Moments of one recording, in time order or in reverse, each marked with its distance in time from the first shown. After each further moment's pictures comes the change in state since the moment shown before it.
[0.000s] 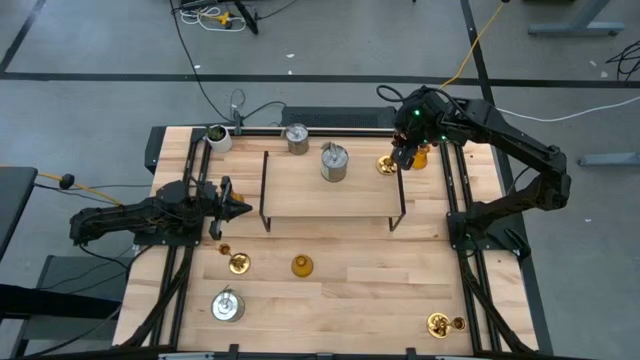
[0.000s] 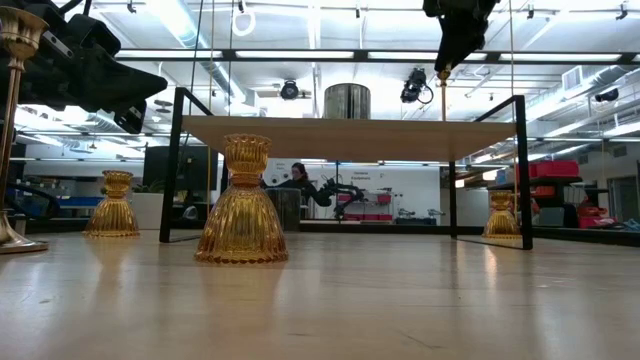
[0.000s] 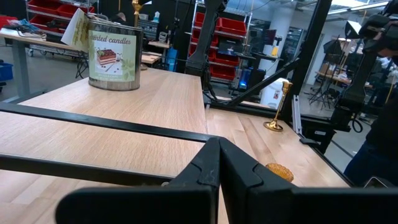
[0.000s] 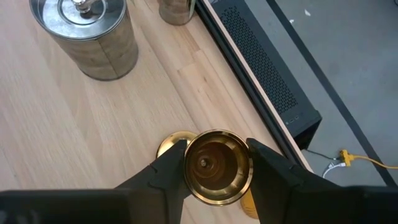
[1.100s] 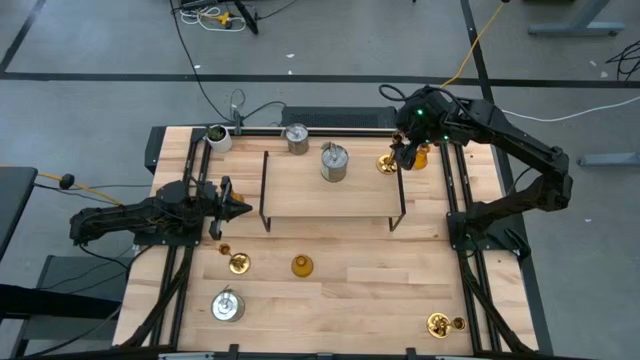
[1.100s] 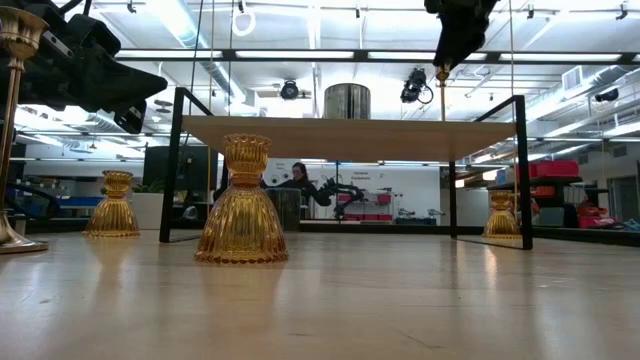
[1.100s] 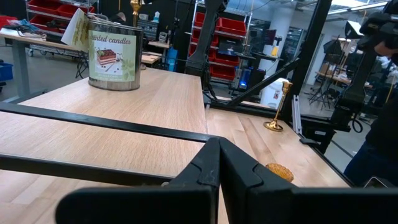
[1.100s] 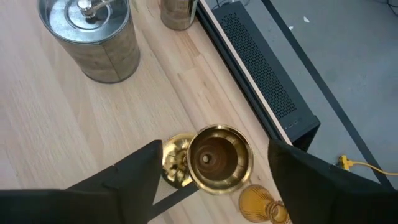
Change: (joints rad) left arm 0.000 0.000 0.000 0.000 0.000 0.000; right arm 0.000 -0.015 0.000 0.007 -0.003 -0.013
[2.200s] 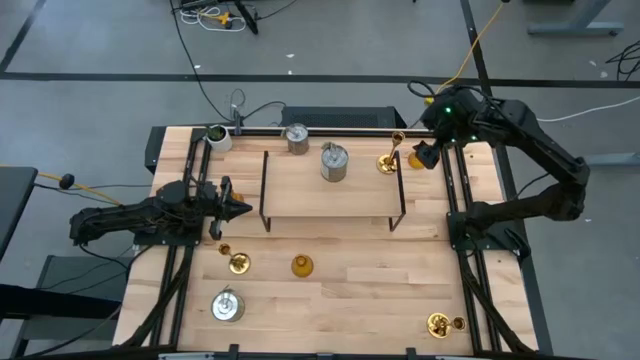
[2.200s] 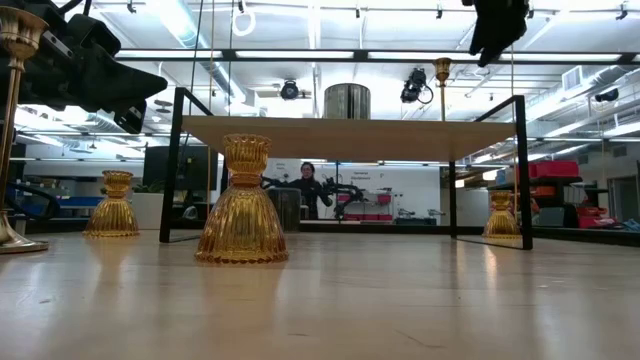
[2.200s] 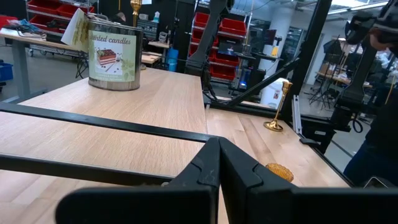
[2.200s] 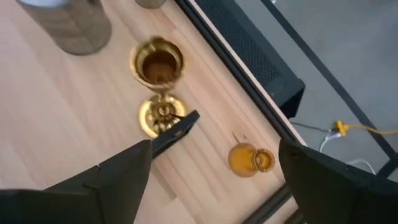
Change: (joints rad) left arm 0.000 0.000 0.000 0.000 0.000 0.000; right arm -0.088 -0.129 -0.011 -0.156 0.004 0.062
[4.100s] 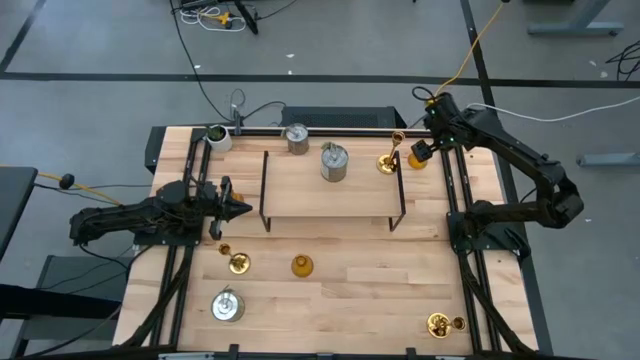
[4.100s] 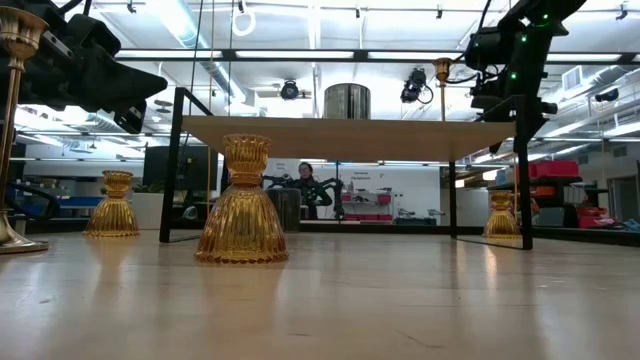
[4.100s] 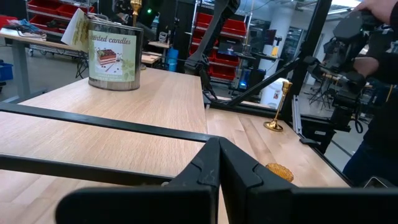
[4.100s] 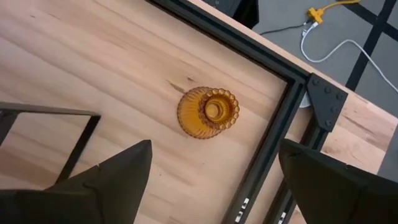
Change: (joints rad) left arm 0.000 0.000 0.000 0.000 0.000 0.000; right arm -0.370 0.002 -0.519 0.330 0.026 0.104
